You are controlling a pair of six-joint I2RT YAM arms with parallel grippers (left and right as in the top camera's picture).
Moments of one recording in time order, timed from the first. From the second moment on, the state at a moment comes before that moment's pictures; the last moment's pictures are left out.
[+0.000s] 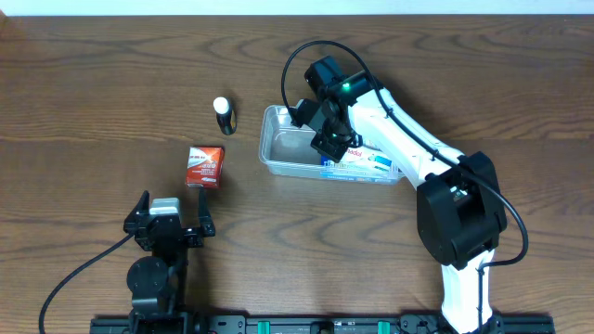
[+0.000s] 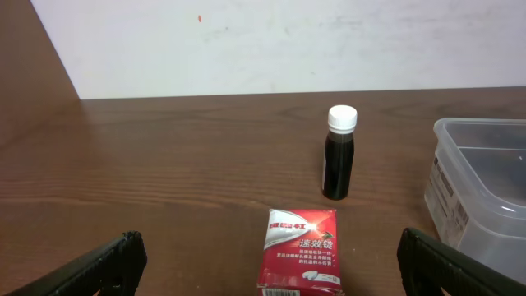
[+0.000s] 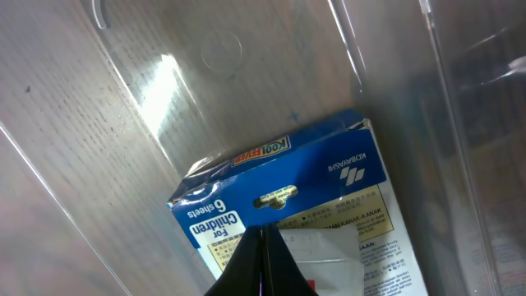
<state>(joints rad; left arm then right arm) 0.02 0.01 0.06 -0.20 -0.04 0.04 0.54 2.12 1.73 -1.05 -0.07 -0.45</state>
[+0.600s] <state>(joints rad) 0.02 0.01 0.06 -0.20 -0.04 0.04 0.54 2.12 1.71 -1.06 -0.05 -0.46</state>
